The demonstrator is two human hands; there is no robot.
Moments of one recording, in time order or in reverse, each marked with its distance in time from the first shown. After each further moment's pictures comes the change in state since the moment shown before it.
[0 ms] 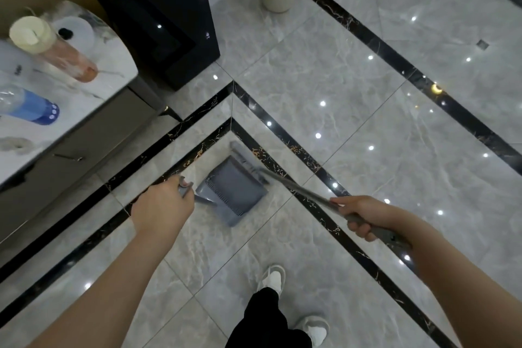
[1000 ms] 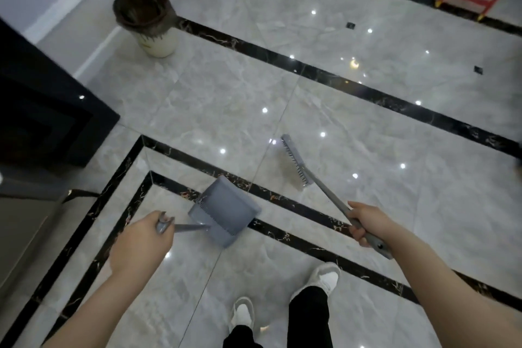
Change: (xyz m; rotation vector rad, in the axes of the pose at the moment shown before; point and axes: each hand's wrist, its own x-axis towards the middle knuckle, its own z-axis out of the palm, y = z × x) left_hand -0.041 0.230 0.016 -0.020 -0.219 0.226; right_hand -0.056 0.166 -0.191 0.719 0.386 -0.023
